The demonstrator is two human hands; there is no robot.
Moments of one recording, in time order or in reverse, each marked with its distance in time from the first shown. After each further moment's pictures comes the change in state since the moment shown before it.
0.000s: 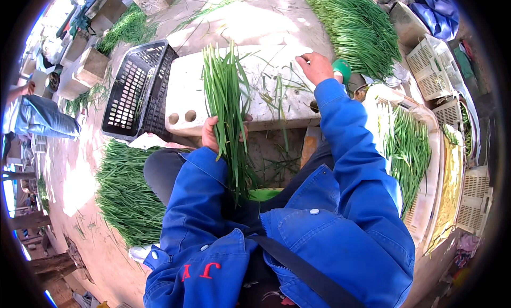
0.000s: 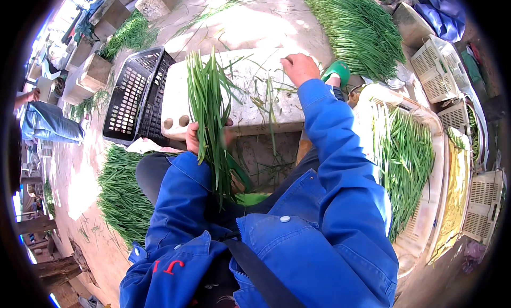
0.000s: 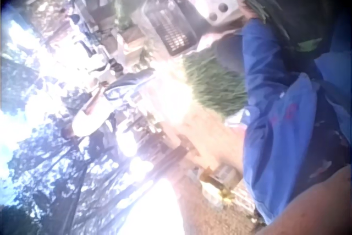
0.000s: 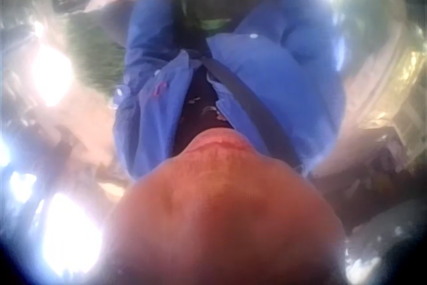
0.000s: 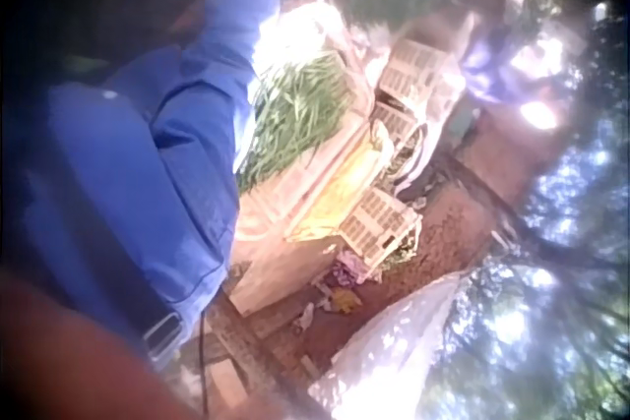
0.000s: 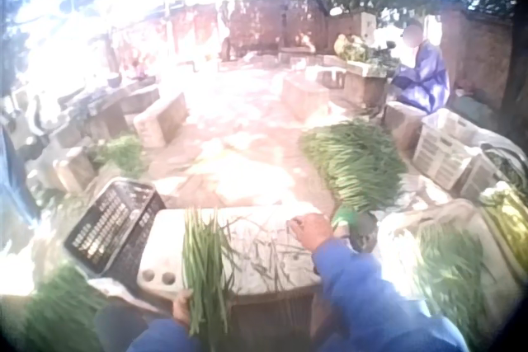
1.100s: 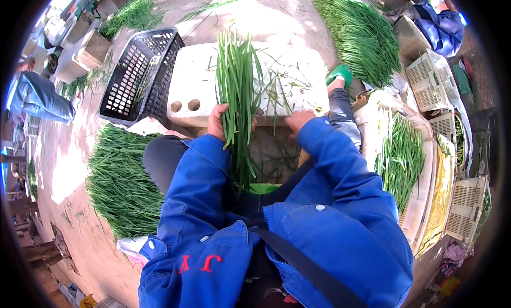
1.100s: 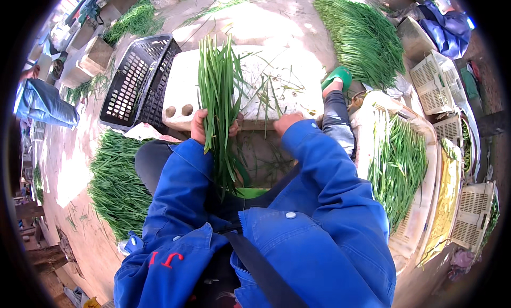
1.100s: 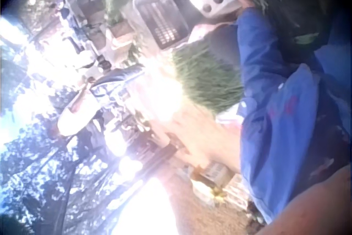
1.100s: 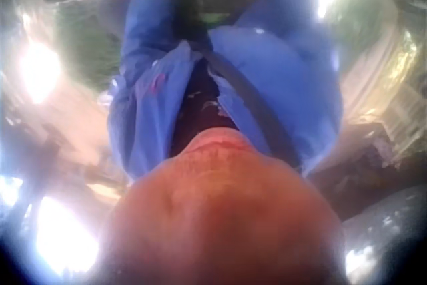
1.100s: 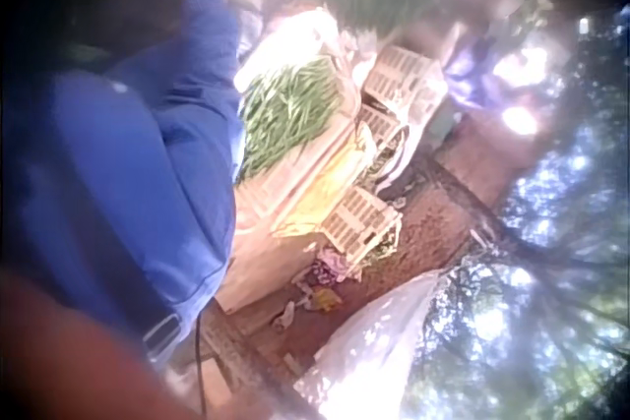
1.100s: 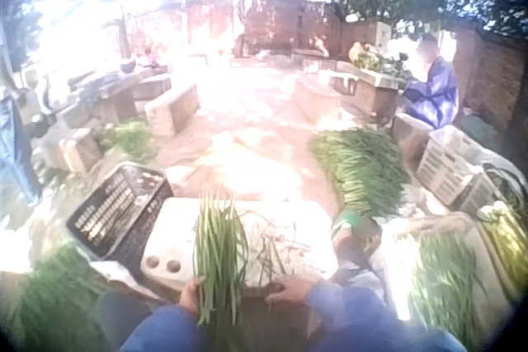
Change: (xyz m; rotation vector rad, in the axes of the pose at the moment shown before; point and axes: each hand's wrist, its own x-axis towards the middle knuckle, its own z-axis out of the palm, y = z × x) left_hand 0.000 0.011 -0.017 -0.029 -0.104 -0.092; right_hand -0.103 -0.032 0.050 0.091 -0.726 -0.263
